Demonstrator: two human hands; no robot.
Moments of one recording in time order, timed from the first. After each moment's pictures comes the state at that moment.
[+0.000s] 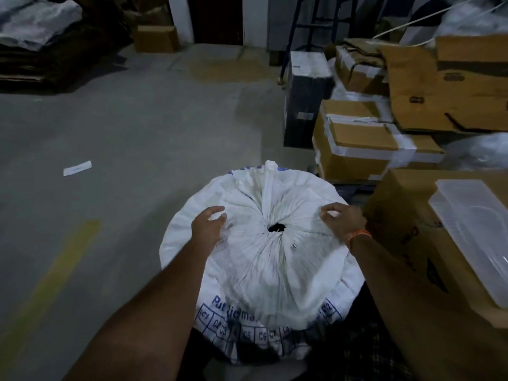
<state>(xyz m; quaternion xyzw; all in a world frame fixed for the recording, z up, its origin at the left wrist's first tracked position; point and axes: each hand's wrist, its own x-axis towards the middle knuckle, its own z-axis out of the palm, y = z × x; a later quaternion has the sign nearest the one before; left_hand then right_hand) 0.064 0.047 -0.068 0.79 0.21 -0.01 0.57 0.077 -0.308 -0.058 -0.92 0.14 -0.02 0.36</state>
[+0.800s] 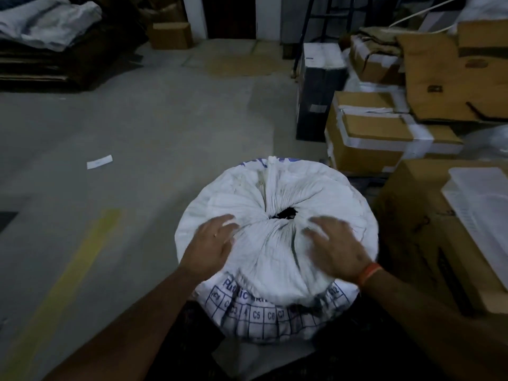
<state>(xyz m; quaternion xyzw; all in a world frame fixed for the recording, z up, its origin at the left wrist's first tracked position) -0.033 0.085 -0.073 0.95 -0.22 0.17 0.17 -0.027 -0.270 -0.052 -0.94 -0.29 -0.15 0.05</state>
